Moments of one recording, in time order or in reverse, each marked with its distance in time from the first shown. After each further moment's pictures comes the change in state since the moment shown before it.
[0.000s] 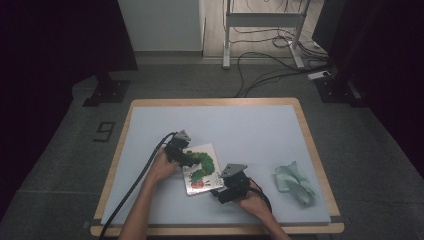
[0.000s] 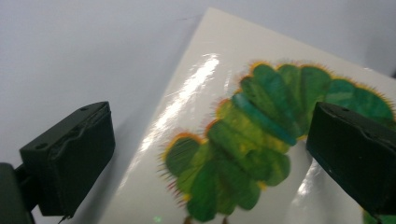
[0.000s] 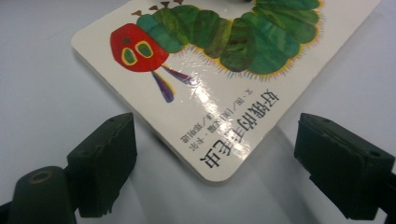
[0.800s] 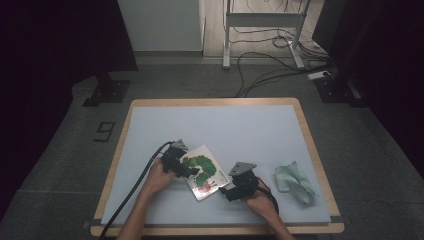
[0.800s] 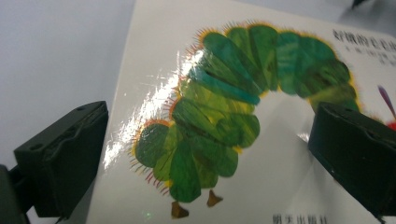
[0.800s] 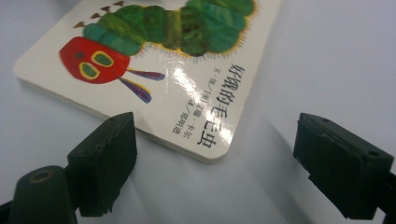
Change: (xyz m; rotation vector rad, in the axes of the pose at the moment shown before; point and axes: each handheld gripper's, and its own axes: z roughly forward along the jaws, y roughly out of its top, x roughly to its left) left arm -0.031 -0.027 -0.021 0.032 0.023 -0.020; right arm -0.016 -0.014 -0.018 0.012 -0.067 0.030
